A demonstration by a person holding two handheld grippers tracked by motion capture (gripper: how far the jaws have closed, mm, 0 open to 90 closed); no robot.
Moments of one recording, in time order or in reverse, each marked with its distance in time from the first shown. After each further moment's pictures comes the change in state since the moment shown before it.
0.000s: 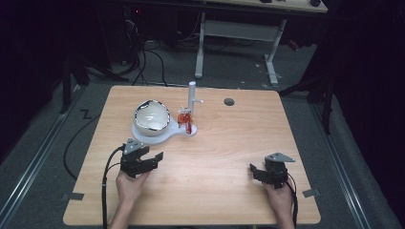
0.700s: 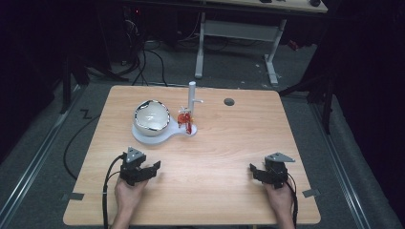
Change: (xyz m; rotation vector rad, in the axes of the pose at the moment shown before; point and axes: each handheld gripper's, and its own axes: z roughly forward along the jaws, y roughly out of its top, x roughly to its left) left arm 0.003 -0.031 0.007 0.073 0.077 0.020; right arm 0.000 0.000 0.000 0.000 0.000 -0.001
